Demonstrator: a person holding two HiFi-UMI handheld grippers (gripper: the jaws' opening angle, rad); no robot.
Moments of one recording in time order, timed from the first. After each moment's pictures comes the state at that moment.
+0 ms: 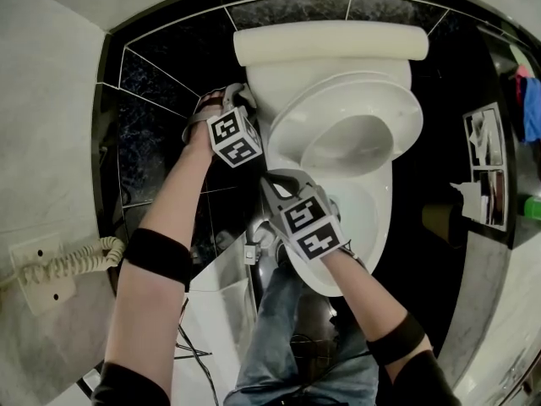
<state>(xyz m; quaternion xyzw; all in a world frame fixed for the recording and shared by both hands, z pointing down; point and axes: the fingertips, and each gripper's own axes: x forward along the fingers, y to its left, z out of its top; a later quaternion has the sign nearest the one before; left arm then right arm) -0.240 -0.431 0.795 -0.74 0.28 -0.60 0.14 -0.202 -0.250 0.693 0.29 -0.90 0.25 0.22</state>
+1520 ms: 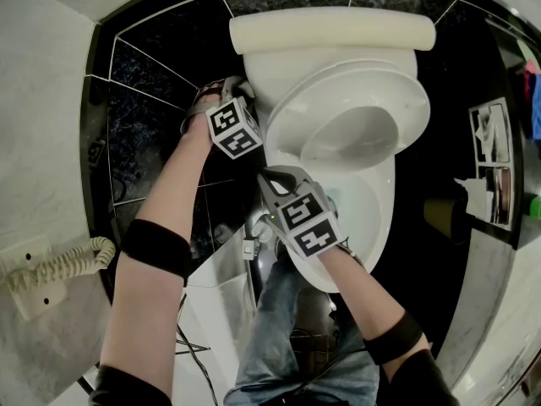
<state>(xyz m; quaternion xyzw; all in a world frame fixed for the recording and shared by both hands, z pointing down) -0.243 -0.436 0.813 -0.73 0.29 -0.61 0.14 -0.207 -0.244 0.713 0.28 -0.89 0.27 0.22</state>
